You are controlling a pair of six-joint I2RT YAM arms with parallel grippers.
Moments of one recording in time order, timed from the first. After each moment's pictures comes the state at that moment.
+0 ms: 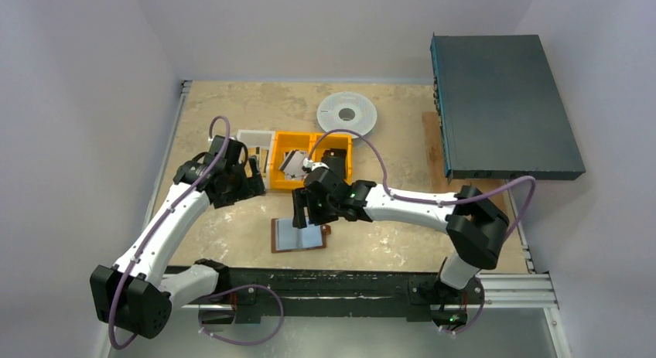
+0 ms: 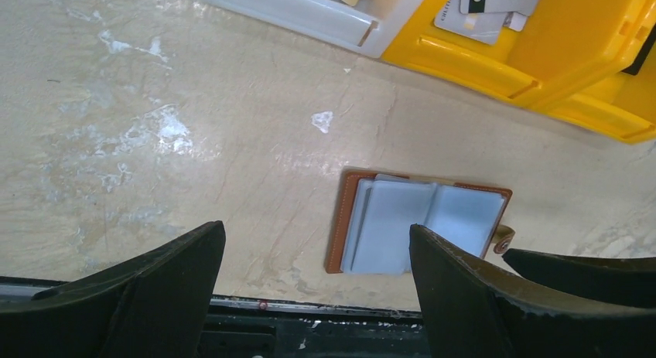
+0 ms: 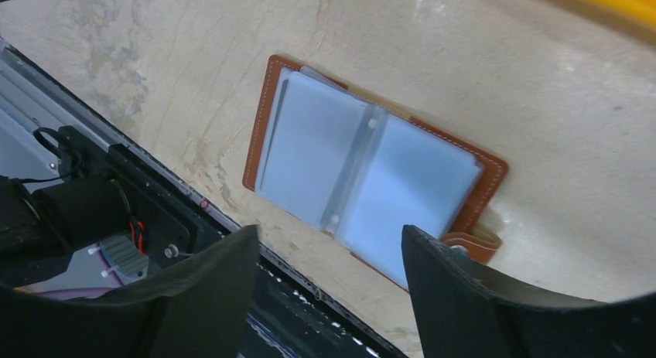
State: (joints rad) left arm -0.30 1.11 0.98 -0.96 -0.09 -0.57; right arm 1.05 1.62 1.09 -0.32 -0.01 0.77
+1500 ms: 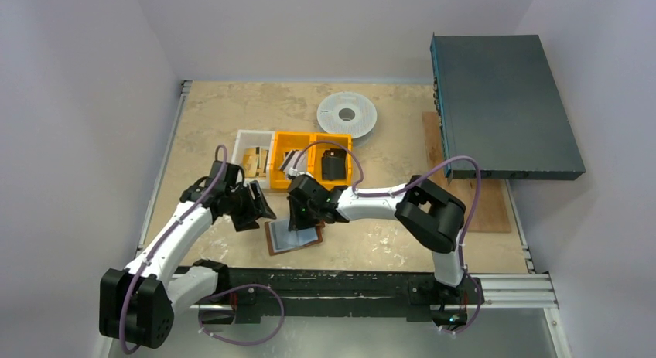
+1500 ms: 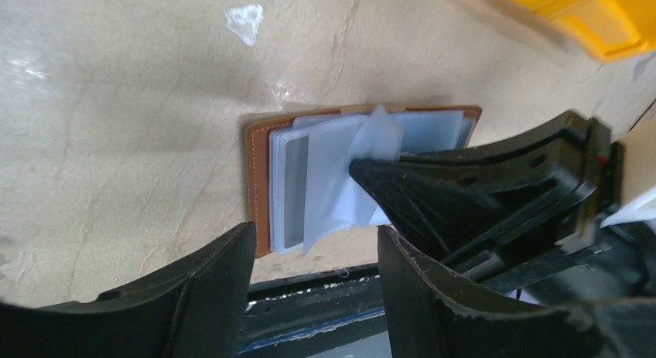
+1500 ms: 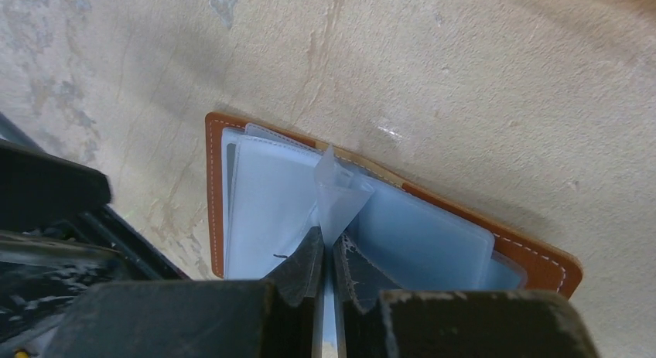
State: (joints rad) left arm -0.21 1.03 0.66 -0.76 0.28 -0.68; right arm 1.09 1.95 1.19 -0.16 -0.02 0.80
